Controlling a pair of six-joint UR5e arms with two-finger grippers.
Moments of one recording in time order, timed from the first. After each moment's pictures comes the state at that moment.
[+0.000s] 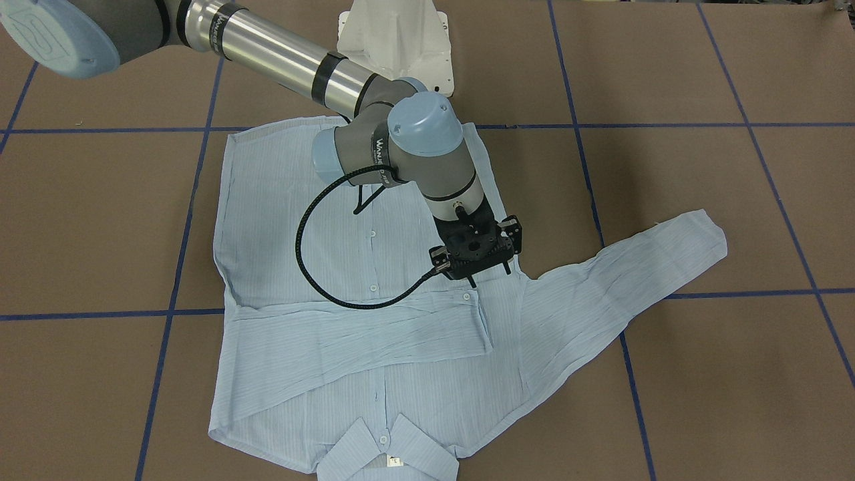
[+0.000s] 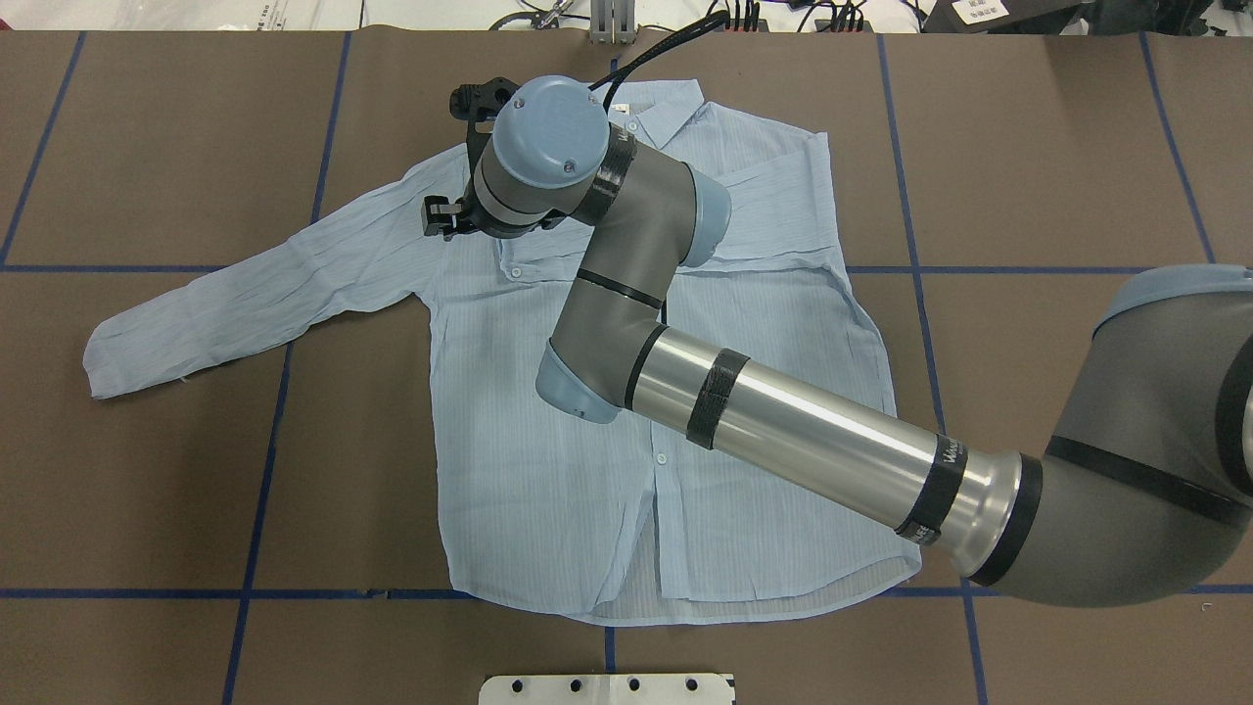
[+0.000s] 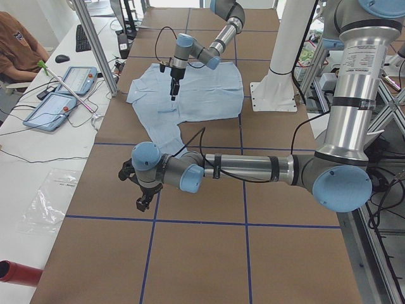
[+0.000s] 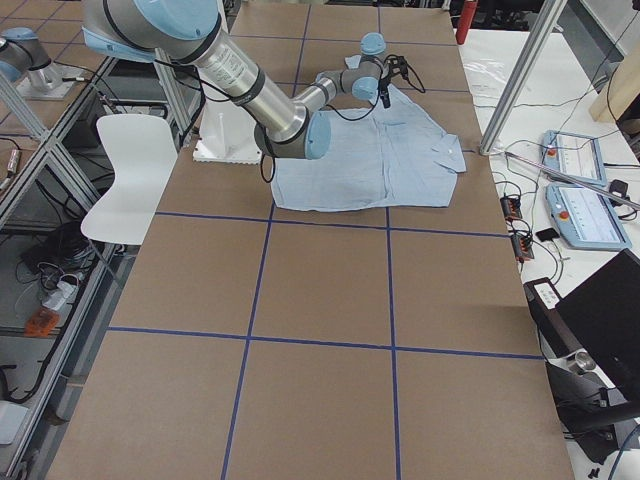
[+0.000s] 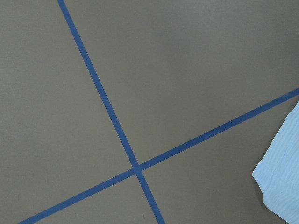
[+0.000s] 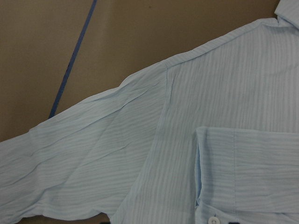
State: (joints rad) left arm -1.49 -1.69 -1.47 -1.87 -2.39 0.12; right arm 0.58 -0.44 0.99 -0.97 1.82 1.10
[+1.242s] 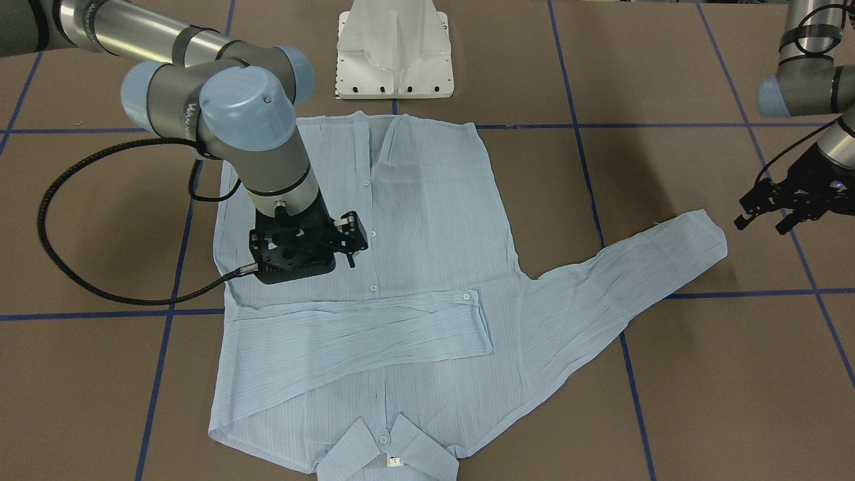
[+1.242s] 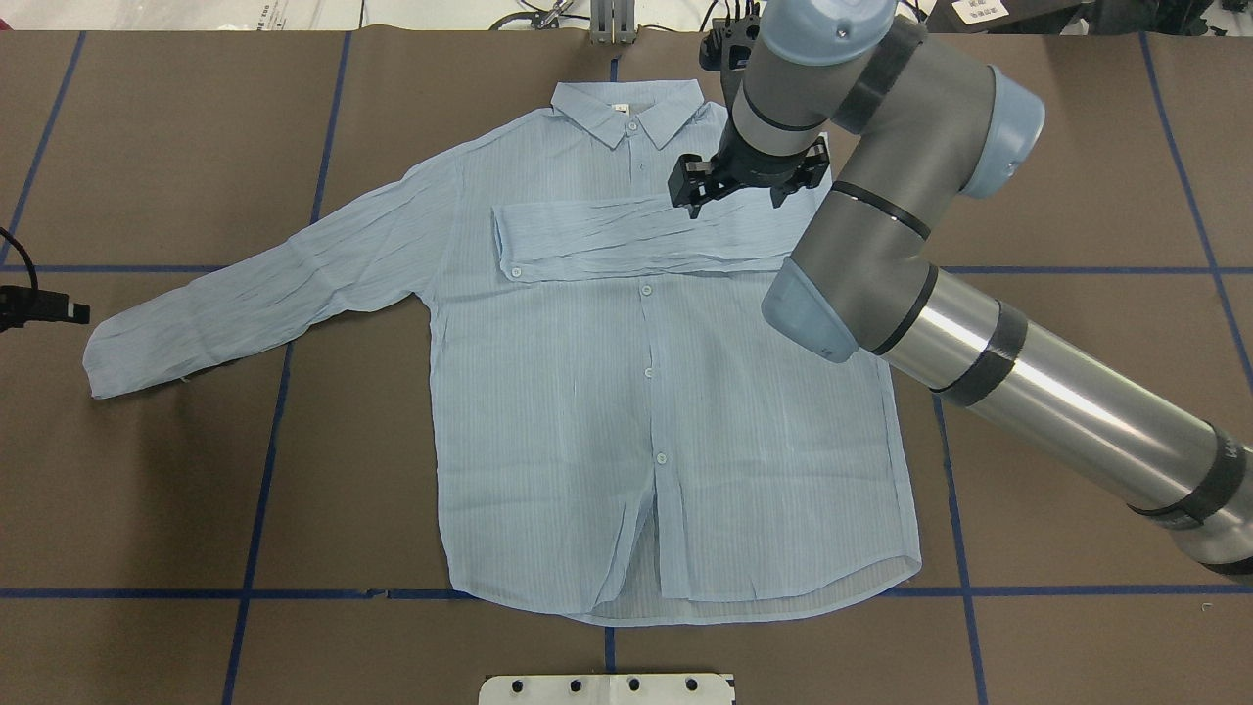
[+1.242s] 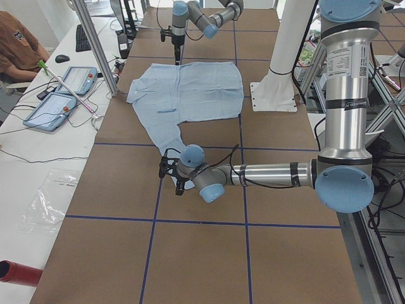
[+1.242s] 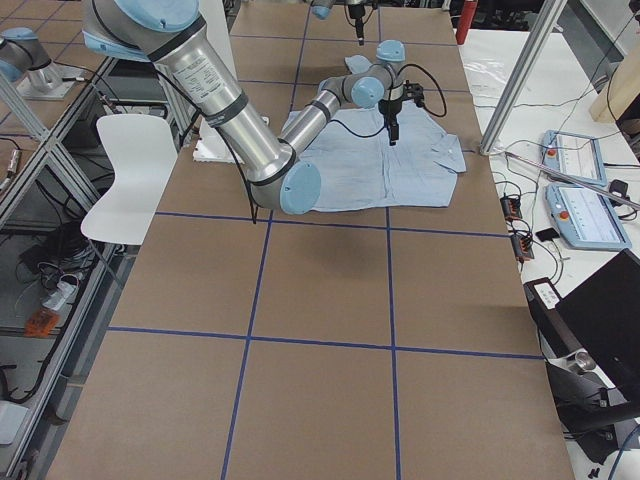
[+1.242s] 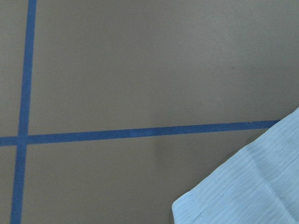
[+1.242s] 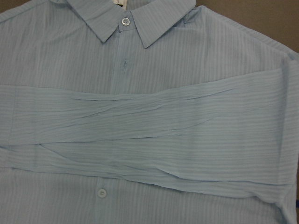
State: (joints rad) left arm -1.06 -1.51 -1.47 -2.61 -2.18 -0.93; right arm 0.79 -0.81 1.56 -1.59 2.00 0.82
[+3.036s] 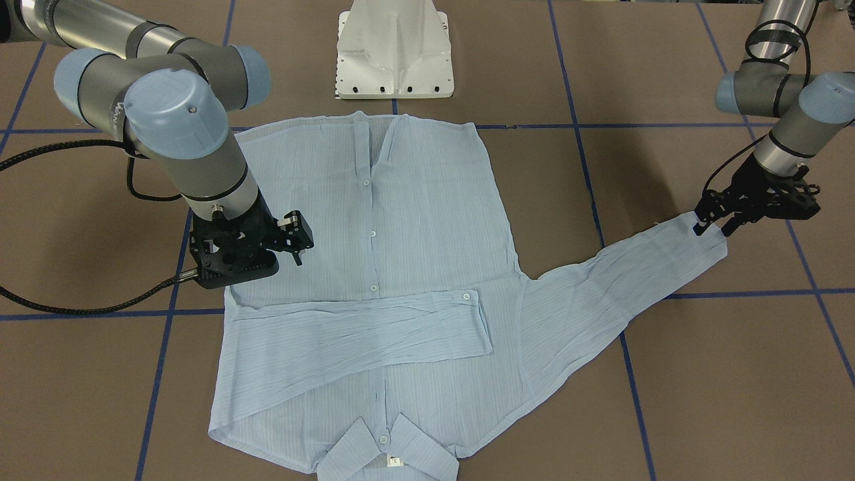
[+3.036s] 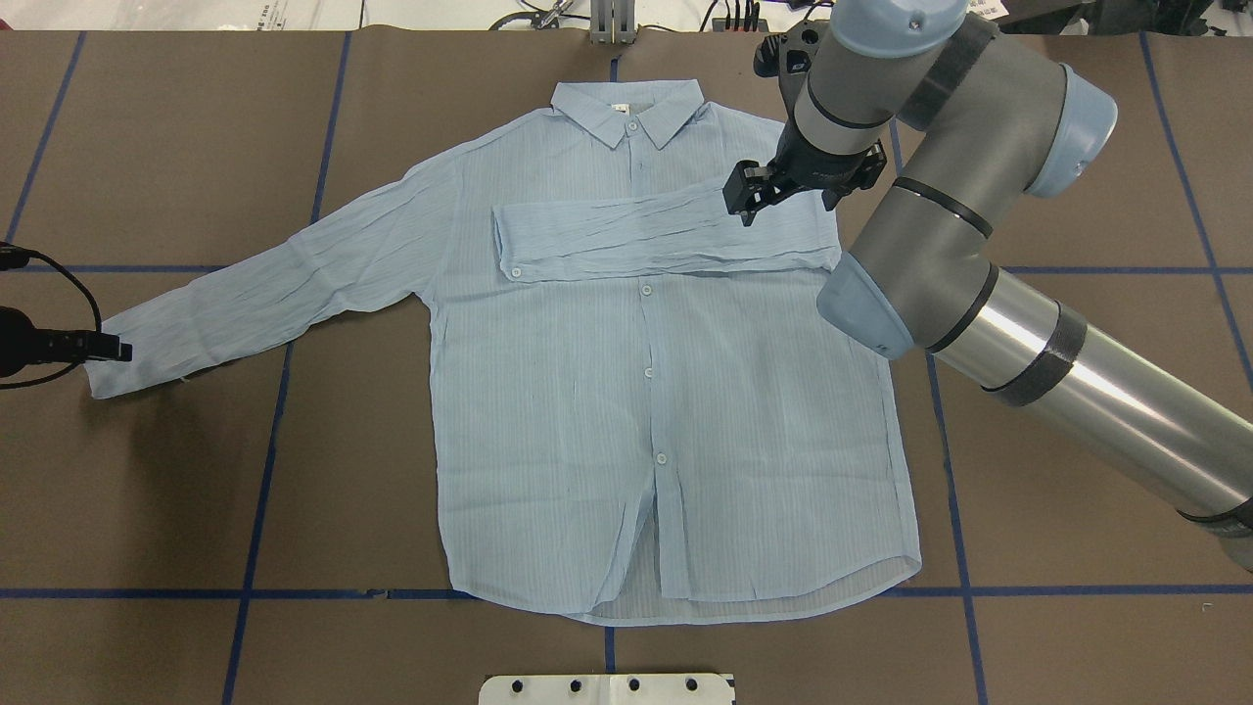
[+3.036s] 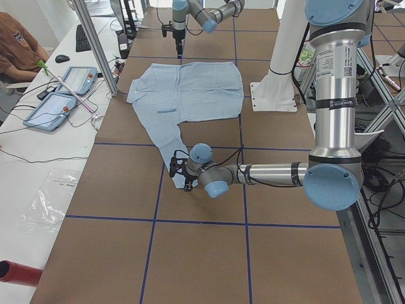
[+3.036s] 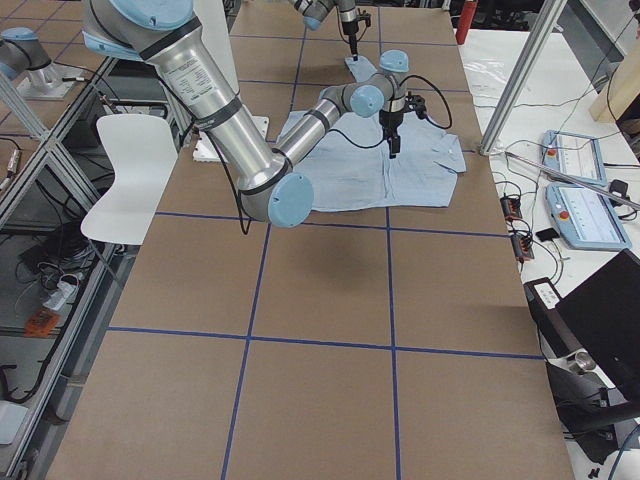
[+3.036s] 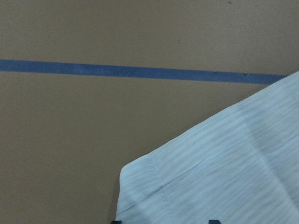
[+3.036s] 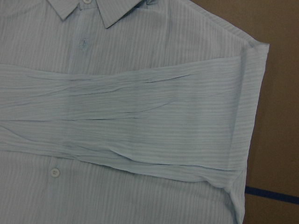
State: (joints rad) left arm -0.93 -1.49 -1.46 -2.61 -2.04 -0.98; right arm 0.82 -0.88 1.61 -1.62 2.03 0.76
